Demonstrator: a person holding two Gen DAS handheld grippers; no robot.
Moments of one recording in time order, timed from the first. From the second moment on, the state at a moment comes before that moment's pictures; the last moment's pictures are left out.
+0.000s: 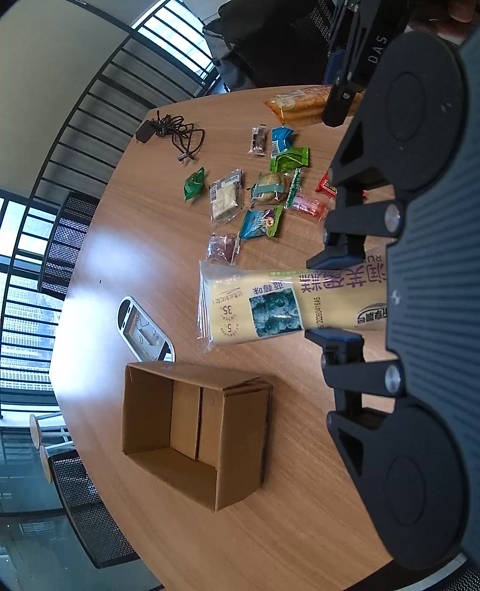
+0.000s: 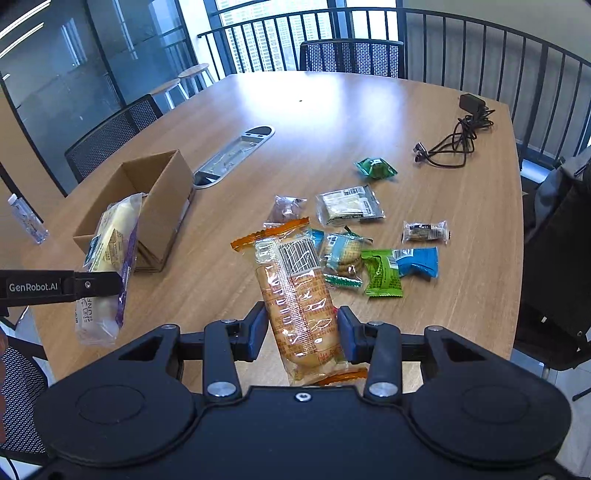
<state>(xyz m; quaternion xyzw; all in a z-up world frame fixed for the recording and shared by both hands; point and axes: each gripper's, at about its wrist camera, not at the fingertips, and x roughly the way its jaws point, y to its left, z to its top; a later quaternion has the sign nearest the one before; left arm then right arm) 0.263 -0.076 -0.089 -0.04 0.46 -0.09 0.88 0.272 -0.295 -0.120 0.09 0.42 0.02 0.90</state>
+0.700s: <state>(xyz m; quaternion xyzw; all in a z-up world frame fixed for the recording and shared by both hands) 0.285 -0.003 -0.061 -0.05 0.42 -0.07 0.90 0.304 -0.232 -0.086 0.09 0.38 0.04 0.92</state>
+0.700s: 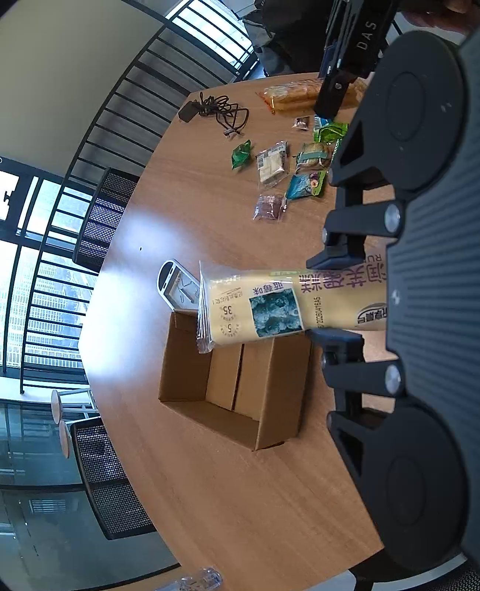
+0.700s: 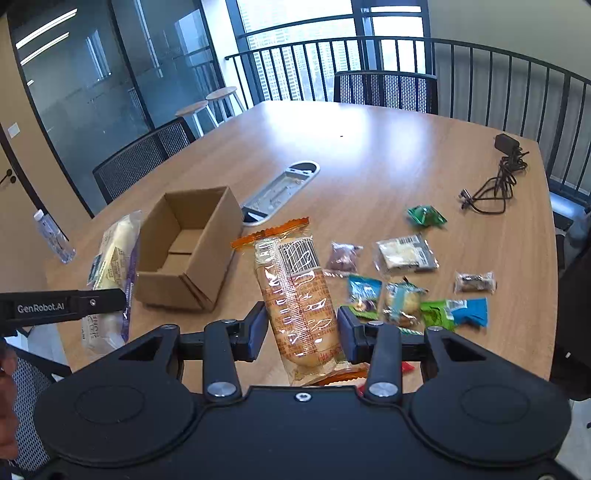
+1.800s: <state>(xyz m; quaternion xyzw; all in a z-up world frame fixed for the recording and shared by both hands) 0.436 0.088 -0.120 -0.06 0.47 -0.10 0.87 0.436 -0.098 -0.103 0.10 0.42 0.04 0.90</state>
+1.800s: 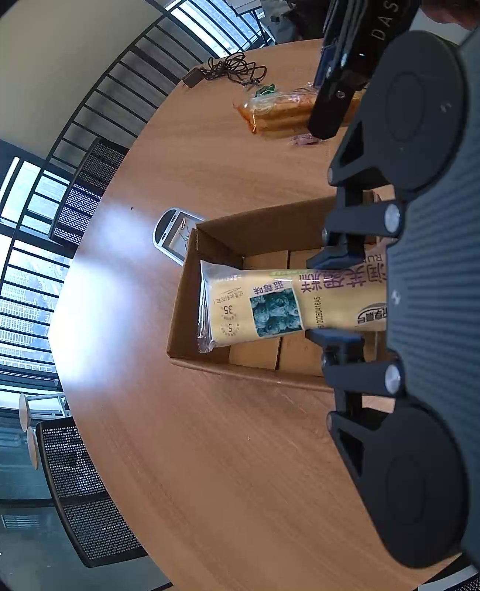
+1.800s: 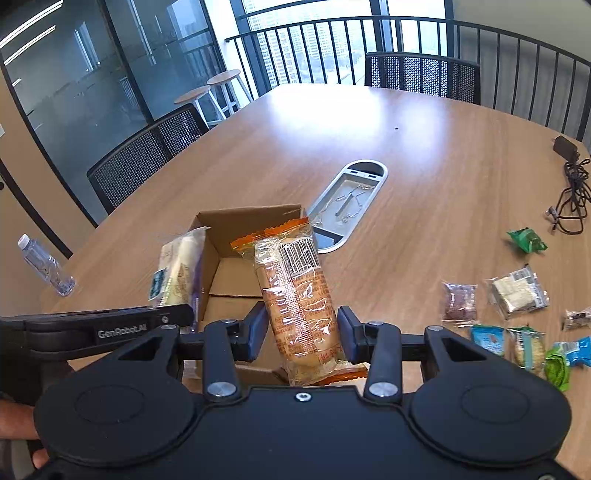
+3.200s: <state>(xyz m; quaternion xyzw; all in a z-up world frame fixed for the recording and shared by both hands) 0.456 0.129 -0.119 -0.06 0.47 -0.07 0.88 0.436 -0.066 -0.127 0.12 0.41 0.00 0.90</state>
